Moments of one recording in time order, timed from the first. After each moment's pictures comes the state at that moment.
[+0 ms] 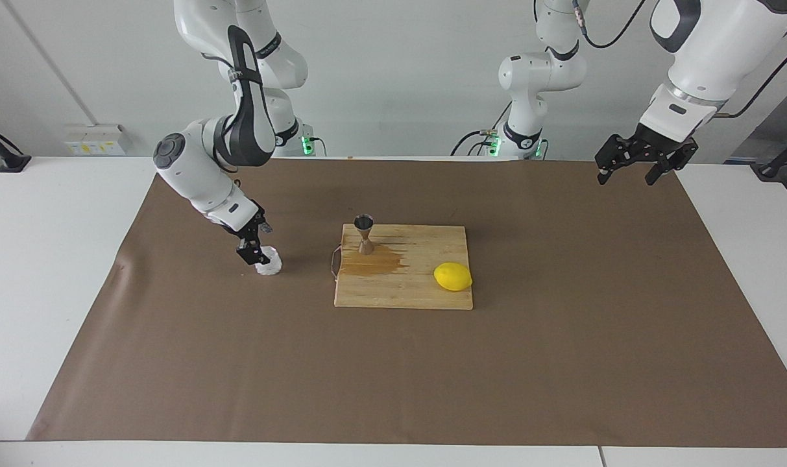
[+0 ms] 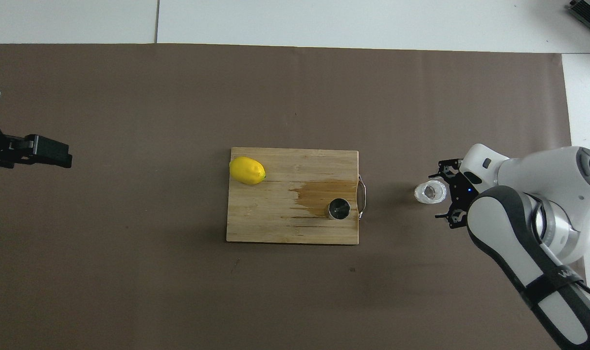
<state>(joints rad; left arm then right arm) 0.02 -0.02 -0.10 -1.59 -0.03 1.56 -0.01 -0.12 0.02 0.14 -2.24 0.34 2.22 -1.85</state>
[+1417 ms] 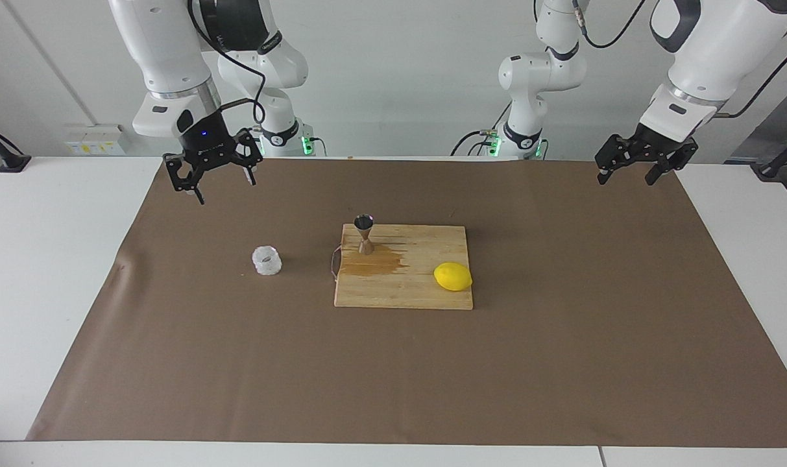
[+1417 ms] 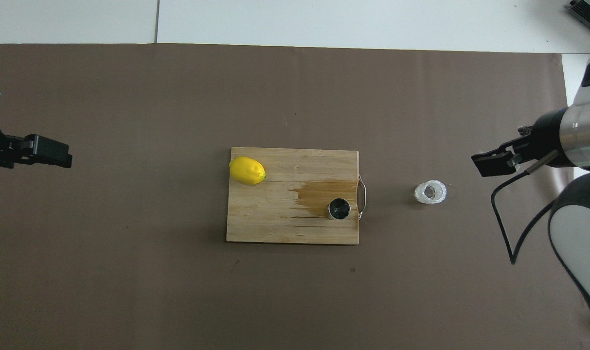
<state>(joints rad) 0.02 -0.02 -0.10 -1.59 -0.03 1.56 -0.01 -0.05 -0.05 0.15 -1.70 0.03 1.80 -0.34</state>
